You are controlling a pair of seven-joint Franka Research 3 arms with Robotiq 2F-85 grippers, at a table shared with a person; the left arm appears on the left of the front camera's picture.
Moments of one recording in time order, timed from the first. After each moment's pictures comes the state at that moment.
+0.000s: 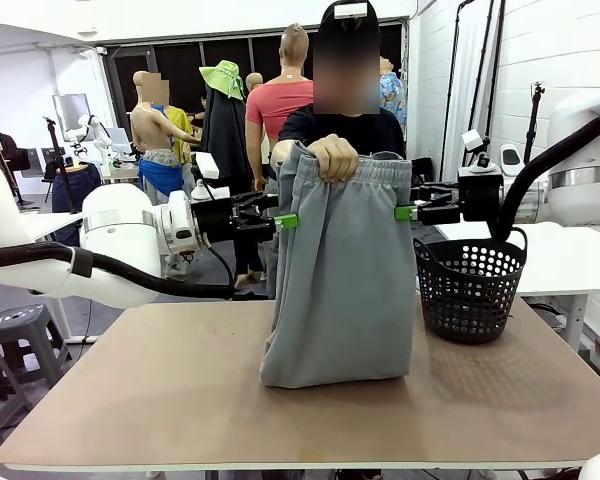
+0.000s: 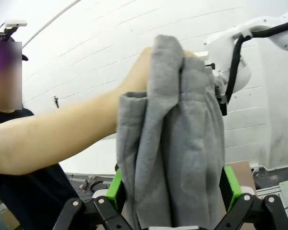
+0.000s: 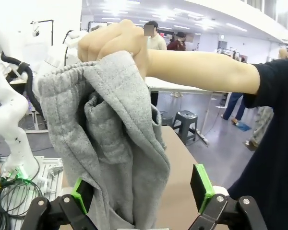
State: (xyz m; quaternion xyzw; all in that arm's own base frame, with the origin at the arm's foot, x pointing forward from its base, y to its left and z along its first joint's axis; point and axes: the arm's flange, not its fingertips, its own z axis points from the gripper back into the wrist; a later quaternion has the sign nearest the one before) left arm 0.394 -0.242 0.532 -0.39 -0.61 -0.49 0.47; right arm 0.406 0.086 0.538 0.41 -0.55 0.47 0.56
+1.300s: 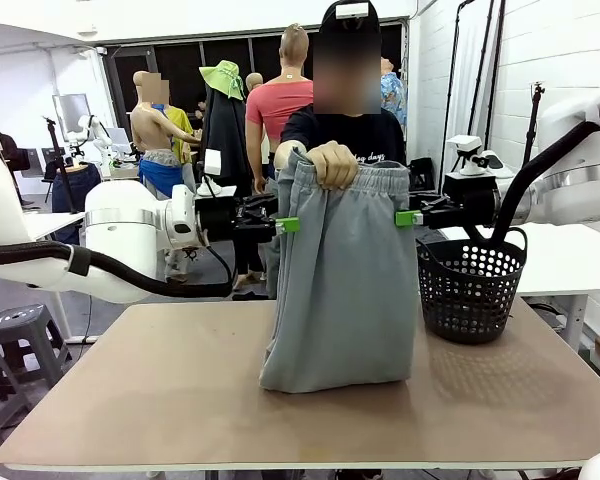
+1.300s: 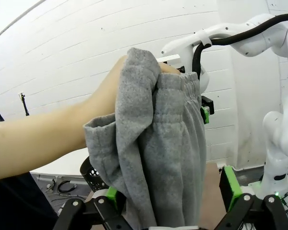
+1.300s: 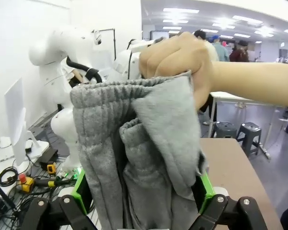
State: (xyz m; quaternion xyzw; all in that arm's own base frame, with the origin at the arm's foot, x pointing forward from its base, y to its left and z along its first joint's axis) left arm 0.390 -0.255 0.537 -0.46 -0.55 -0.53 0.46; right arm 0.403 0.104 0.532 0.53 -0.45 0.52 0.49
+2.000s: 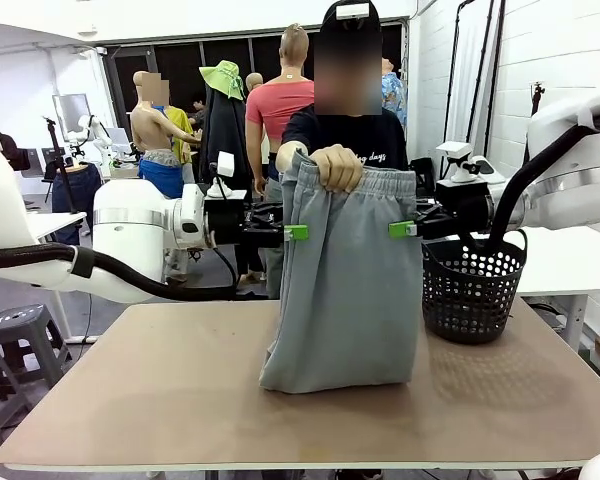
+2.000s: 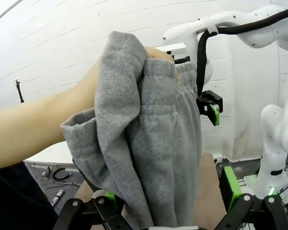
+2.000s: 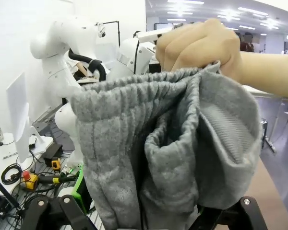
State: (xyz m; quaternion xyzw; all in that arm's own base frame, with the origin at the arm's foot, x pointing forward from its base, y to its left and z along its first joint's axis) left arm 0.384 -0.269 0.534 -0.45 -0.53 -0.54 0.49; right arm 0.388 0.123 0.522 0.53 -0.43 0.53 0.50
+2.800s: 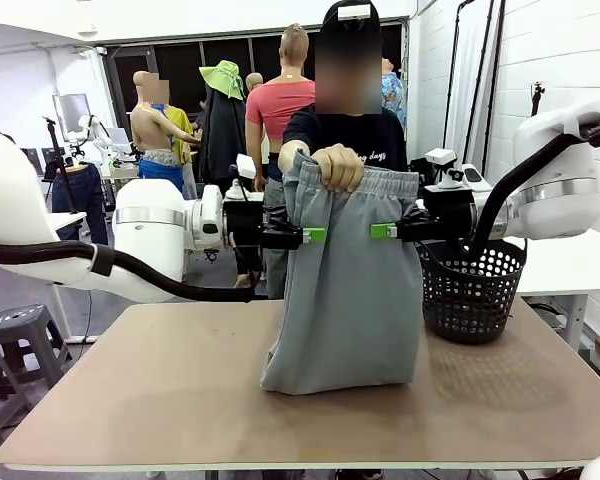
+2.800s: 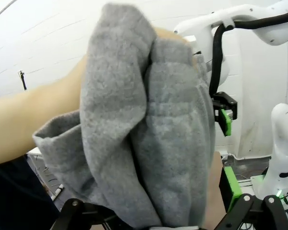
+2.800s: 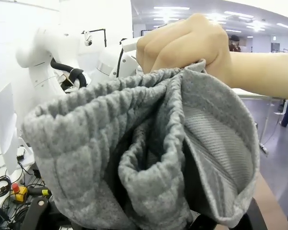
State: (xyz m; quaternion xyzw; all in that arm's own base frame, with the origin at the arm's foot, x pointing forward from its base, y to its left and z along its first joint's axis) left arm 0.392 -0.297 0.527 -0.43 -0.52 -0.53 0.51; right arm 0.392 0.142 0.516 0.52 -0.46 0.50 0.51
